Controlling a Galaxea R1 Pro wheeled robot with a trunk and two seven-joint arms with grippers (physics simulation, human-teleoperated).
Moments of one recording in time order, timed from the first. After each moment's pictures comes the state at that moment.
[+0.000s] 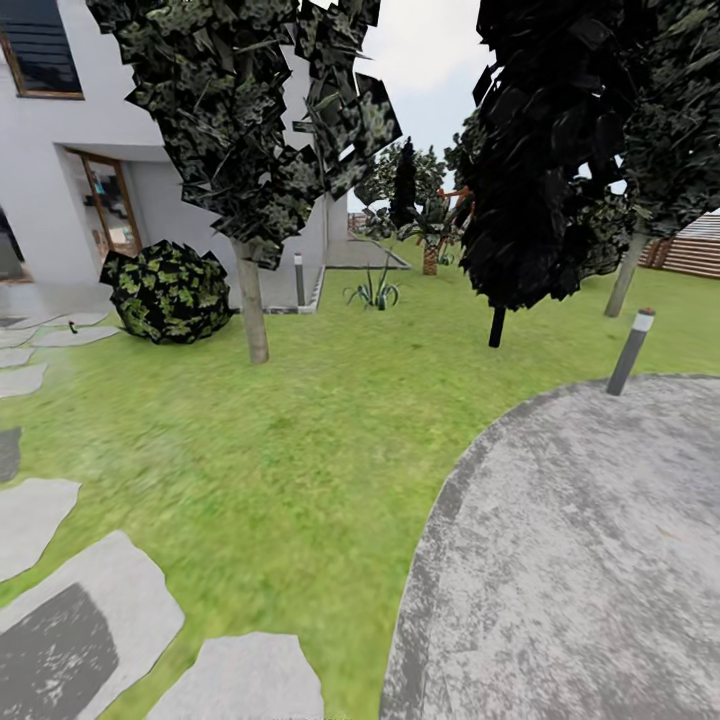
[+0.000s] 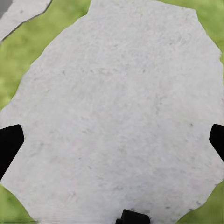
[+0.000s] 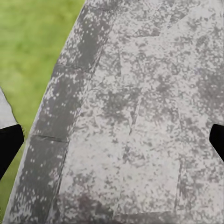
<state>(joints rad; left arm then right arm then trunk) -0.10 0.07 0.22 -0.38 0.01 -0.18 0.00 -0.03 0.01 0.00 -0.52 0.01 -0.20 -0.01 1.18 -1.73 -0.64</state>
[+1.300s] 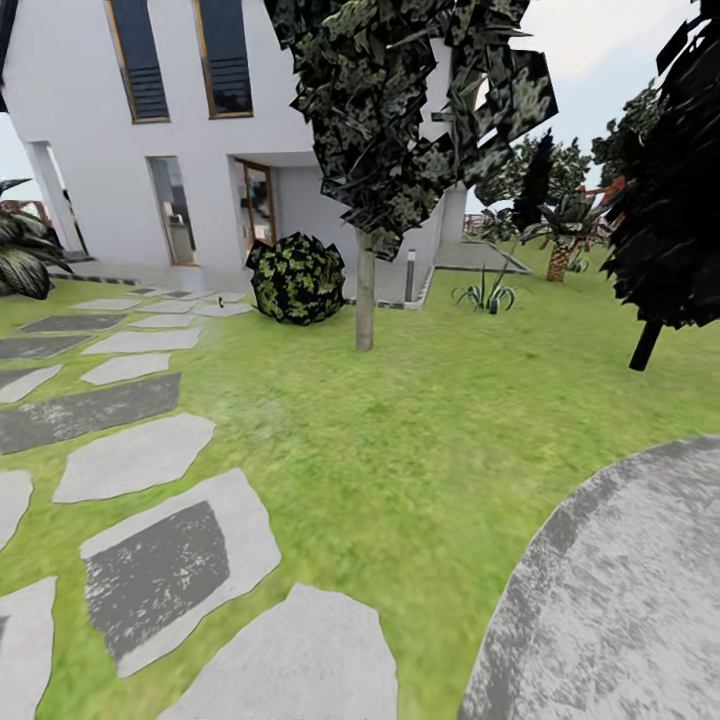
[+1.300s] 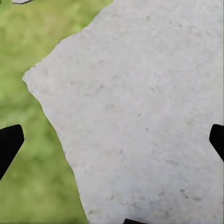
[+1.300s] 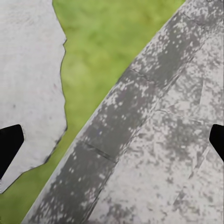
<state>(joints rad) -0.10 0.07 0.22 -0.38 0.01 -0.18 0.00 -0.03 0.01 0.01 -0.52 0.01 -0.20 -0.01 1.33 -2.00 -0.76</state>
